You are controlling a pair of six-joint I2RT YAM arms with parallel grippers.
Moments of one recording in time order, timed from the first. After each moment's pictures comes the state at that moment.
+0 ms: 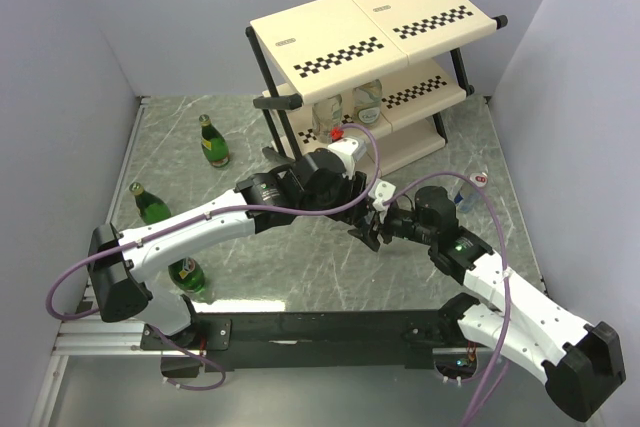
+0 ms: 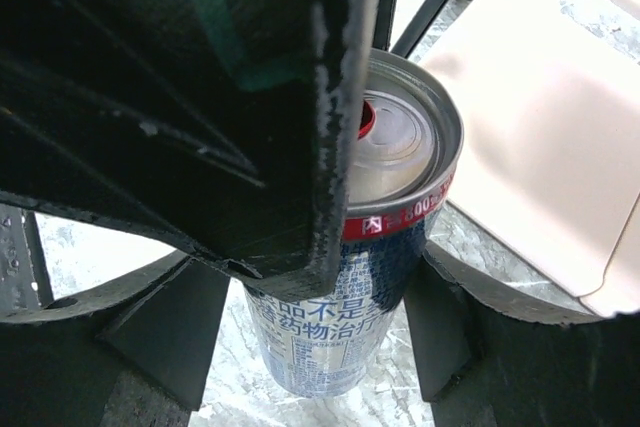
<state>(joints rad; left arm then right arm) -1.06 1.48 1.40 -0.50 -0.09 -0.51 0.58 0.83 0.54 -0.06 -0.48 -0.32</state>
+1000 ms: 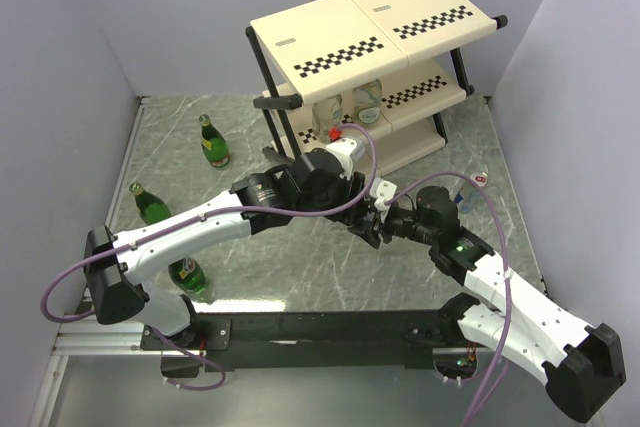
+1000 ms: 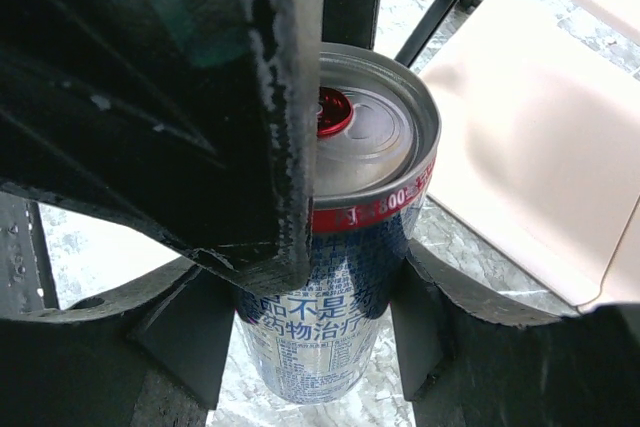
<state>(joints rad) -1.06 1.46 1.40 -0.51 -0.08 -0.51 0.58 0.82 0.54 -0.04 -0.50 -0.31</state>
